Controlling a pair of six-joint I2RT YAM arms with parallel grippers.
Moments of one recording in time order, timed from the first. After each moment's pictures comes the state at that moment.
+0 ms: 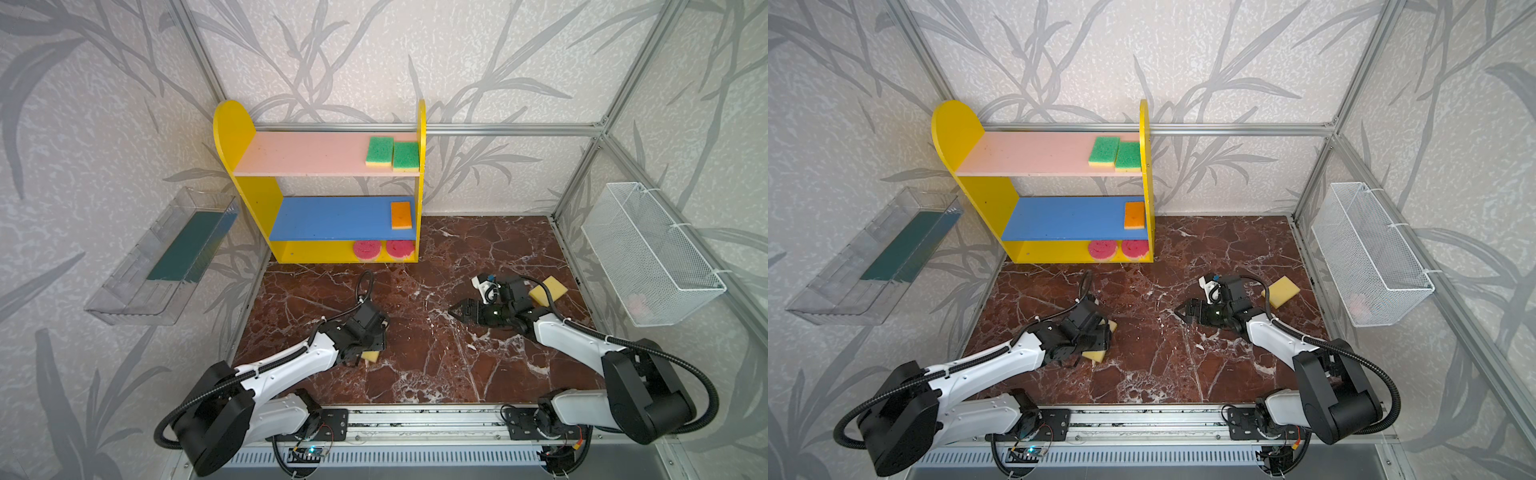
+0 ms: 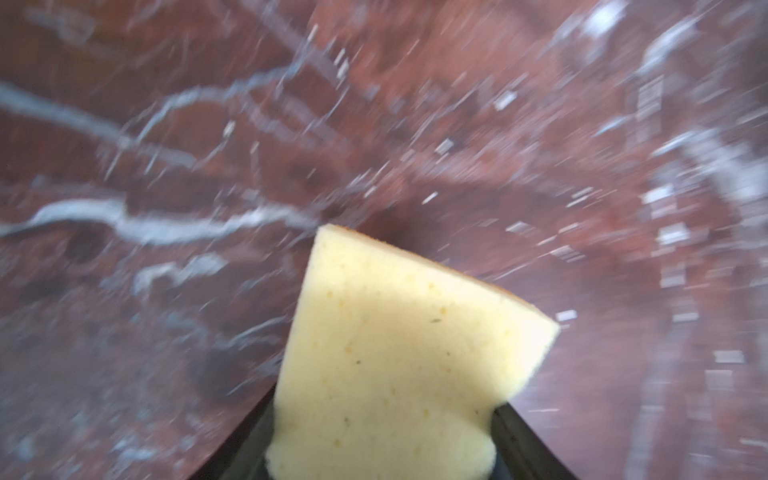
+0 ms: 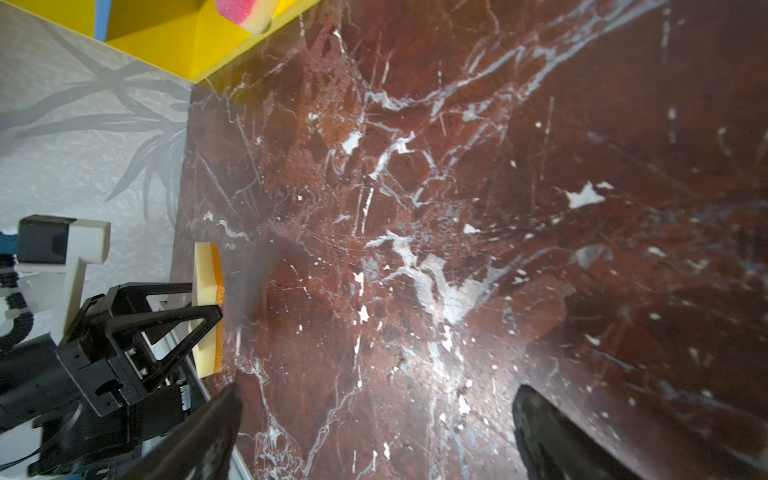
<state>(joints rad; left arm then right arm) -0.68 1.18 0.60 -0.44 -0.14 -0.71 0.34 1.35 0.57 -0.02 -0.59 0.53</state>
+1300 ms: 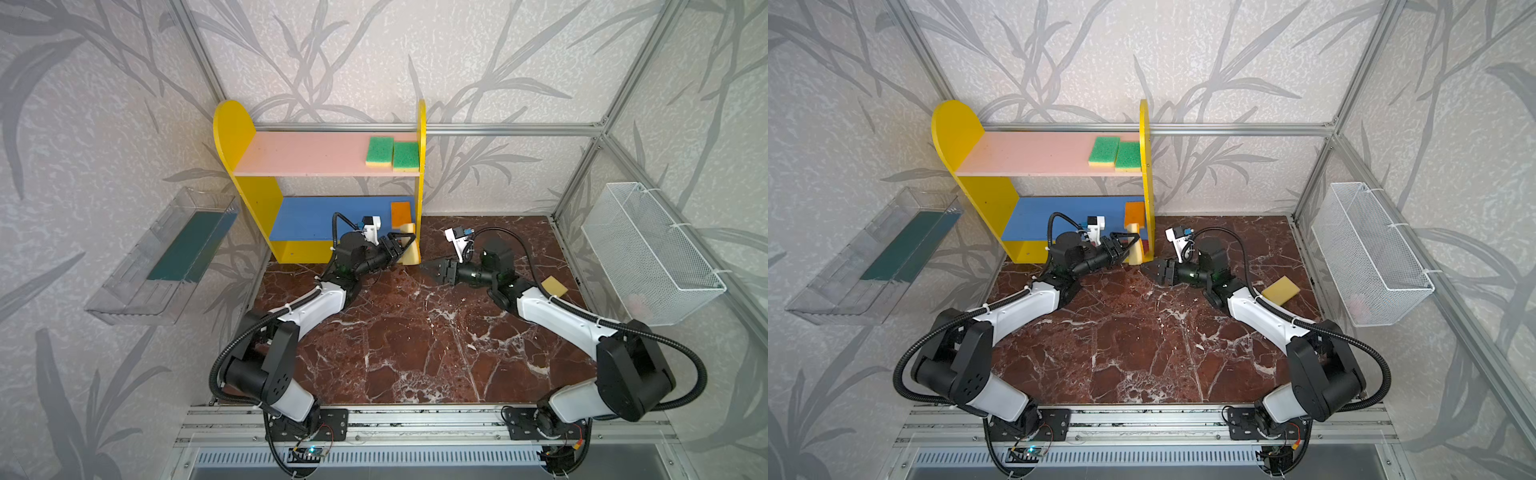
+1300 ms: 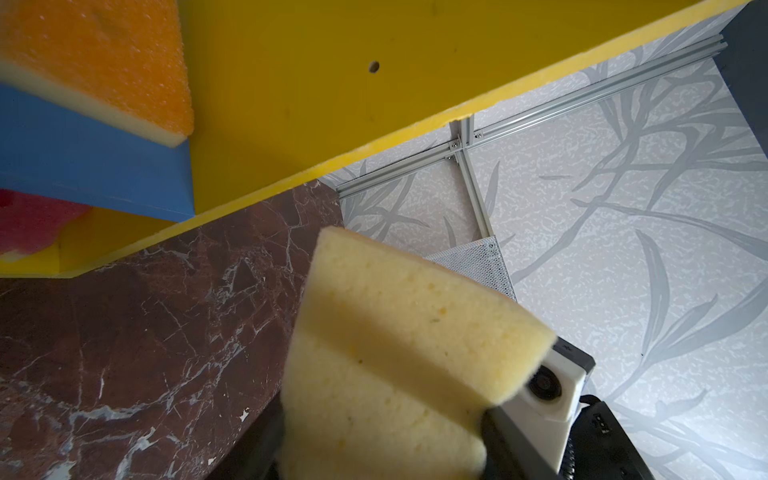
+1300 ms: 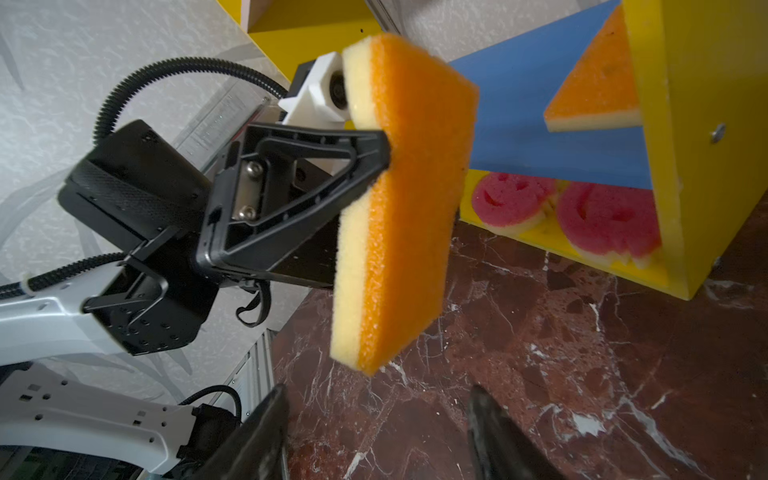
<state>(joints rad) -0.38 1.56 0.93 0.54 0.54 -1.14 0.51 1.49 0.95 0.27 -0.66 0.55</state>
